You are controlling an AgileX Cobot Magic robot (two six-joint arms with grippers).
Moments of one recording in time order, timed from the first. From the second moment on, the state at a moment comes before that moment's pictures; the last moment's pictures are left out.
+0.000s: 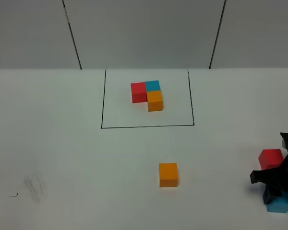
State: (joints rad) left arm 0.12 -0.01 -0.51 0.07 1.08 -0.17; right arm 0.03 1.79 -0.80 0.18 0.68 0.03
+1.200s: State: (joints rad) left arm 0.12 -0.01 -0.51 0.07 1.08 -0.17; right arm 0.25 1.65 -0.83 0.28 0.66 0.11
